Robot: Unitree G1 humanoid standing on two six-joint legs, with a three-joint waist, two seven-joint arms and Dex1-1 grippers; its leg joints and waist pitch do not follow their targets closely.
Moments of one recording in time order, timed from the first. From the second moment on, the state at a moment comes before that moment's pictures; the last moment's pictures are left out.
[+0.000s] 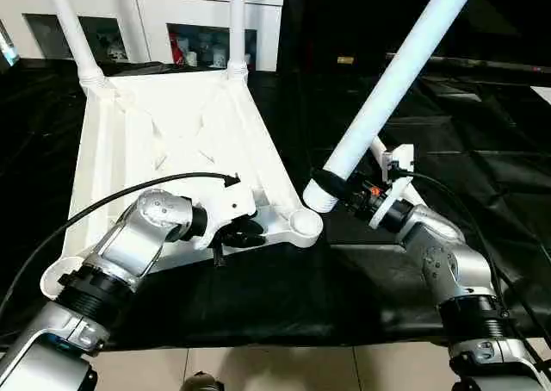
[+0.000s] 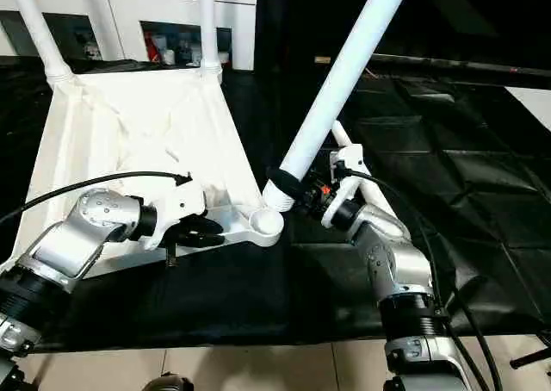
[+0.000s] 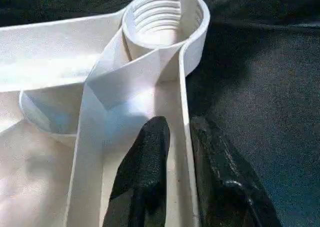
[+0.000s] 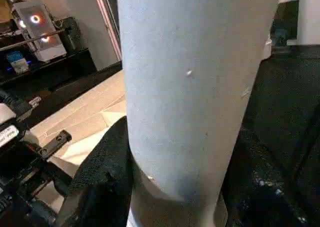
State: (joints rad) left arm -0.55 0.51 -0.40 0.30 0.00 0.28 -1.06; right arm -0.47 -0.20 -0.05 0.40 0.45 0.23 0.81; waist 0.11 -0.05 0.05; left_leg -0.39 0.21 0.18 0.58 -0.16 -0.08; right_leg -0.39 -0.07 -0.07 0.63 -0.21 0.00
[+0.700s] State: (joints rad) left arm -0.54 0.50 -0.39 0.30 0.00 0.31 -1.07; right arm -0.49 -0.20 0.03 0.40 0.39 0.28 0.83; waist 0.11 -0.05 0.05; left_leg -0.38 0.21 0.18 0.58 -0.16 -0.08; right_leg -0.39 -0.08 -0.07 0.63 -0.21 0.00
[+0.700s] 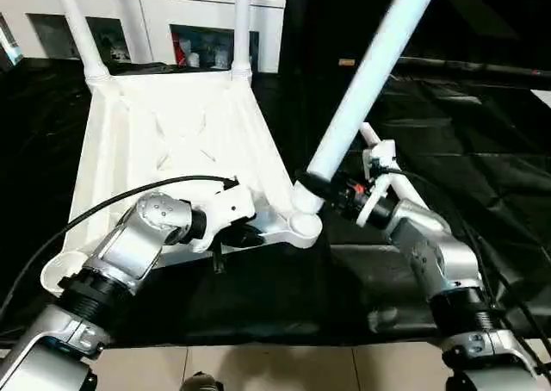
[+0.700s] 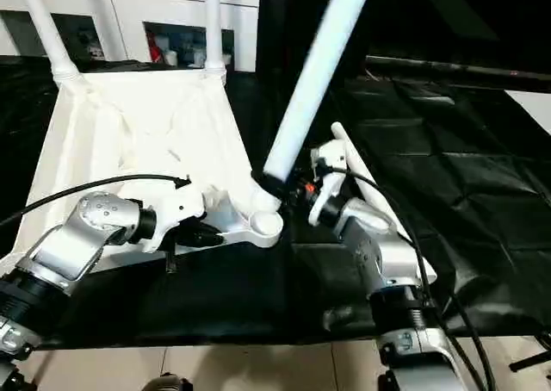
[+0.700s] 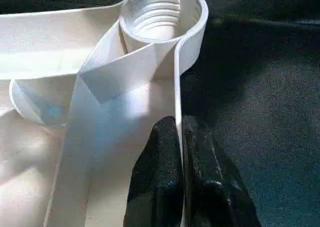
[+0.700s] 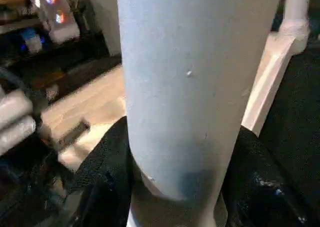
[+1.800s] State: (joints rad) left arm -0.52 0.47 -0.36 0.31 -0.03 0.34 -1.07; right arm -0.45 -0.15 0.00 0.56 0.39 0.17 0.84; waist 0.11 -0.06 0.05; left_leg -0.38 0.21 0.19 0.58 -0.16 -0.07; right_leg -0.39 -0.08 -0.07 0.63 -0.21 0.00
